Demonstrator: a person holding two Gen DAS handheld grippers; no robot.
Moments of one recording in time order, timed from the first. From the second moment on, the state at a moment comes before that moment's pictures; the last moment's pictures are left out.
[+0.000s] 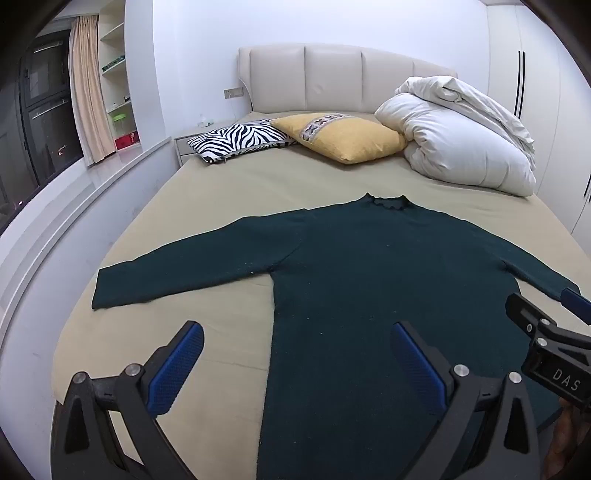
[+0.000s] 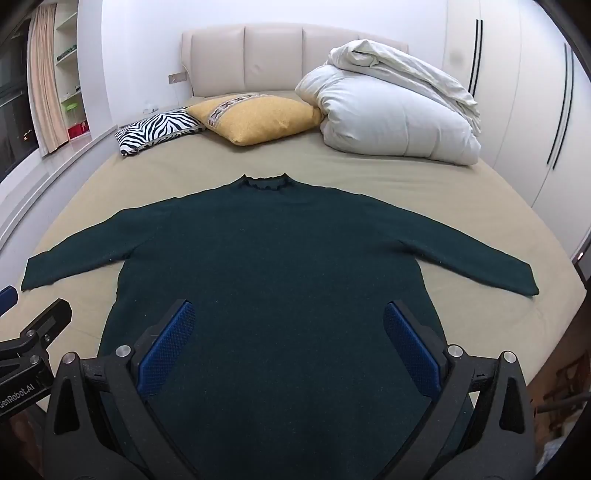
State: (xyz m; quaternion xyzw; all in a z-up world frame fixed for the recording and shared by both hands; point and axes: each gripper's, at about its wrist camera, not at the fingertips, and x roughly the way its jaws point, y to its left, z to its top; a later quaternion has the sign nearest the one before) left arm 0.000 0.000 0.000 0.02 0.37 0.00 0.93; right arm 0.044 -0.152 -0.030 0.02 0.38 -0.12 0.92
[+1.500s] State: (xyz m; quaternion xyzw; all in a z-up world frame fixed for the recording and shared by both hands) left arm 0.002 0.003 -0.004 0.01 0.38 0.00 0.93; right arm 0.047 -0.150 -0.039 0.02 0.40 -0.11 0.91
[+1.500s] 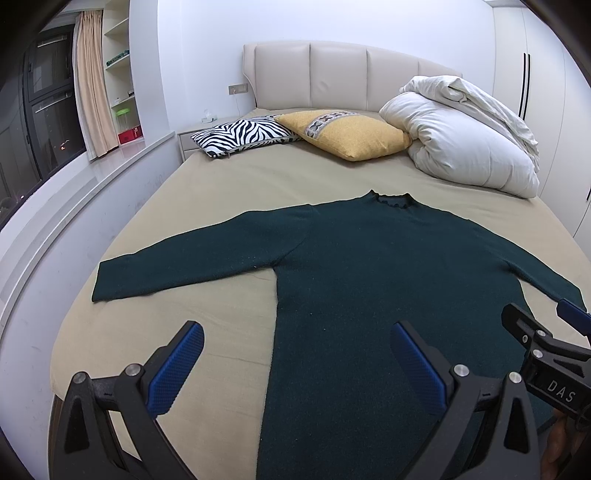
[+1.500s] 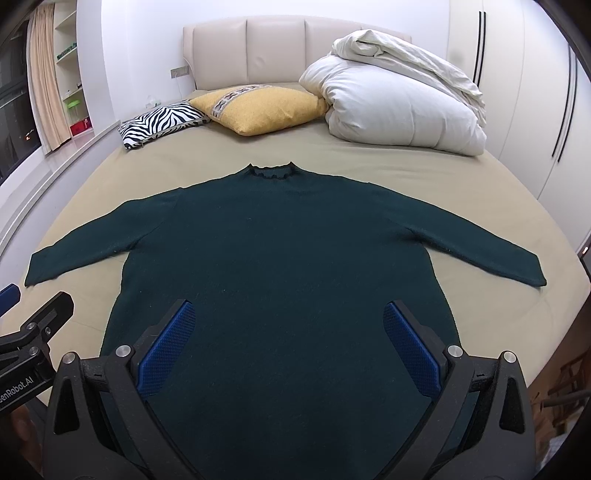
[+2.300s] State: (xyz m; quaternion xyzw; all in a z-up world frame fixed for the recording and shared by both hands) left arm 0.002 0.003 -0.004 0.01 0.38 0.00 0.92; right arm 0.048 -0.150 -0.042 0.03 0.40 -0.11 0.91
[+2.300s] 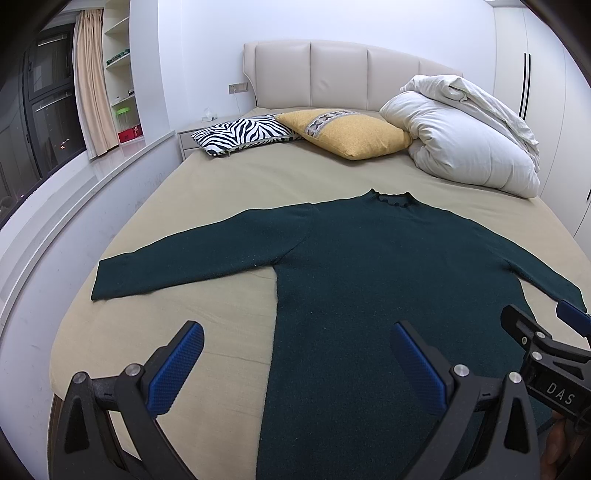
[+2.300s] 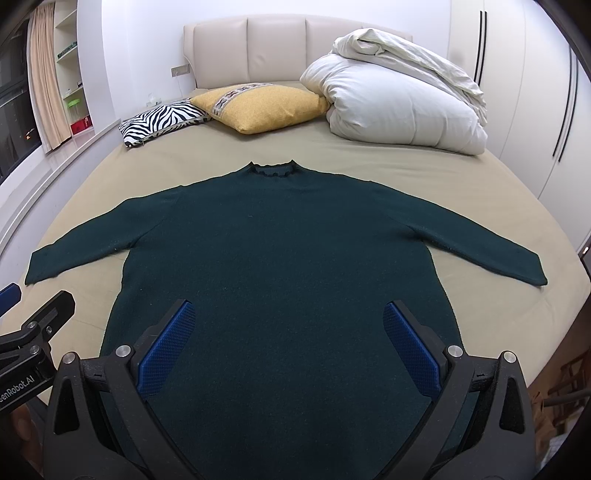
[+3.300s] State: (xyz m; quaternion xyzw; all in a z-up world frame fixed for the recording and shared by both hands) left arm 0.003 0.002 -0.004 0.01 0.38 0.00 0.92; right arm 0.050 -0.144 -0.049 0.02 0.40 -0.11 0.91
